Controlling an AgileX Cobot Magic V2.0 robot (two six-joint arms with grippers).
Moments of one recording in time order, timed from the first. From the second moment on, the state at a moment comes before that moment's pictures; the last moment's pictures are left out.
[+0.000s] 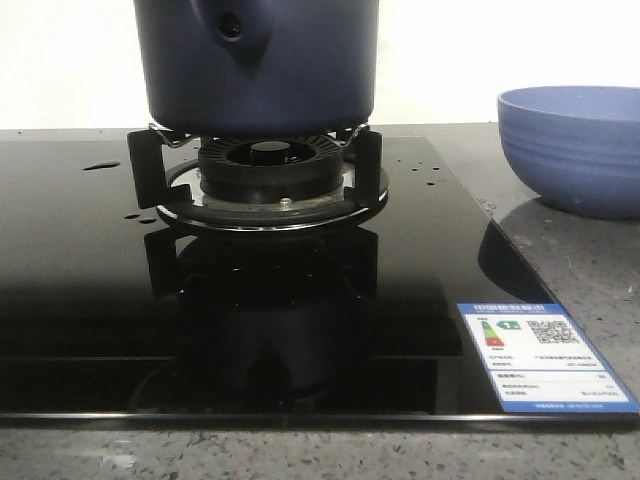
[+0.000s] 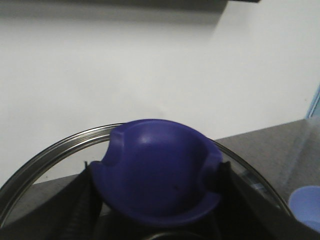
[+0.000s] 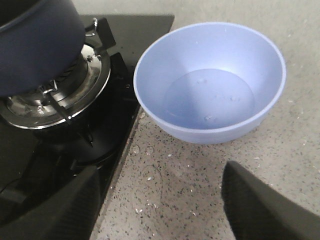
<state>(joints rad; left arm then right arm) -0.52 1.27 -1.09 -0.58 0.01 0.47 -0.03 0.65 -0.72 0.47 0.78 -0.35</state>
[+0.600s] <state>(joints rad) -0.25 1.15 -1.09 -0.57 0.11 0.47 -0.03 1.22 -1.14 0.17 0.91 -0.11</state>
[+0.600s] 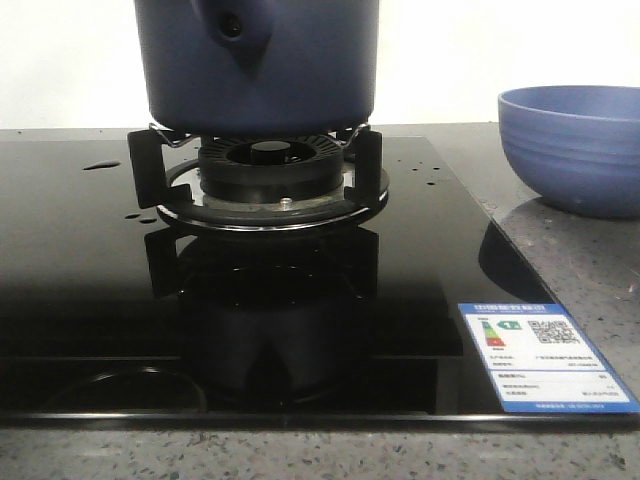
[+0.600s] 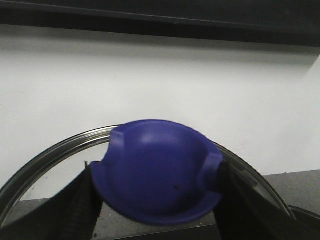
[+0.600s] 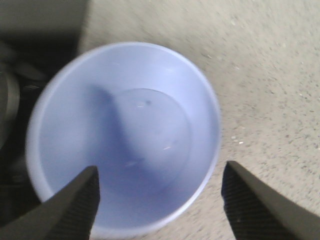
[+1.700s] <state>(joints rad) -0.24 1.15 -1.09 -0.57 0.11 0.47 -0.08 1.48 -1.34 0.22 0.96 -0.13</state>
